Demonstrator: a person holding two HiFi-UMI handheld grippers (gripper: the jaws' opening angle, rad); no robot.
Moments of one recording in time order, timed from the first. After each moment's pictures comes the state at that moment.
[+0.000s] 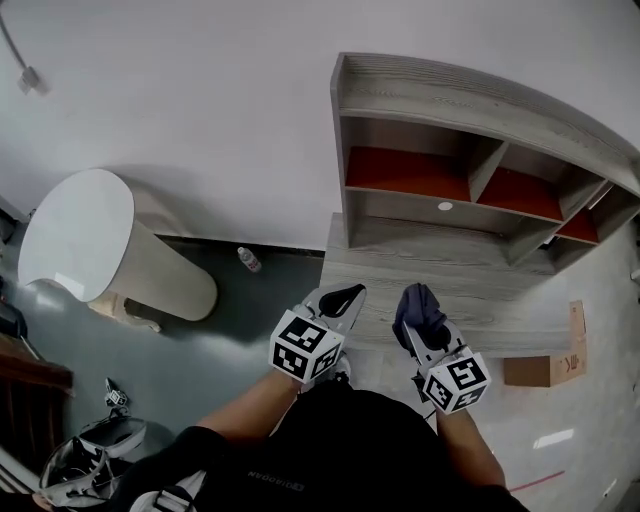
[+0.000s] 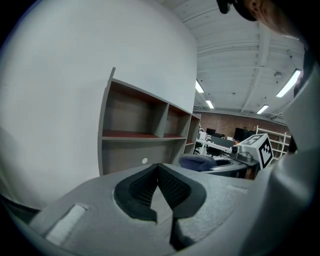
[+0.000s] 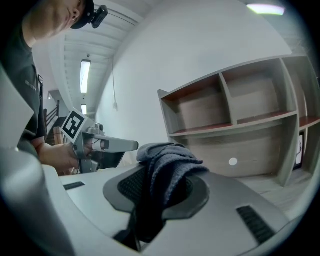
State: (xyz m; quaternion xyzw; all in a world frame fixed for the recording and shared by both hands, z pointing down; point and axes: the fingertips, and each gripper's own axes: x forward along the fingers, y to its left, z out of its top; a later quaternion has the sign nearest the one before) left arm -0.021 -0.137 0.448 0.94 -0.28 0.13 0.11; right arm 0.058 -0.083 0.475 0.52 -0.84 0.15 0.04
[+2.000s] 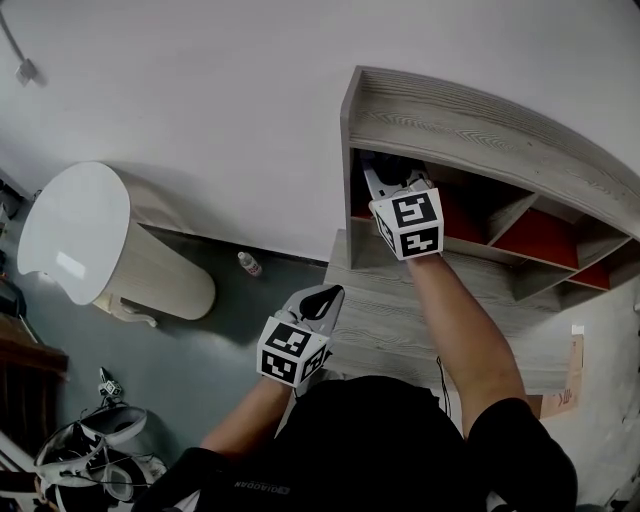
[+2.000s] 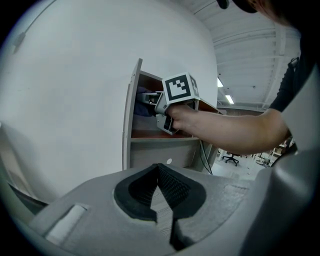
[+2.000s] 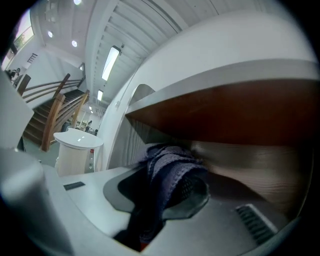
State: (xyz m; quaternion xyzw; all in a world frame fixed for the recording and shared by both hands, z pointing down) left arm -0.046 -0.230 0.461 0.90 -0.38 0.15 0.12; right arm 0.014 -0.426 0.319 0.51 -0.85 -0.11 0.06
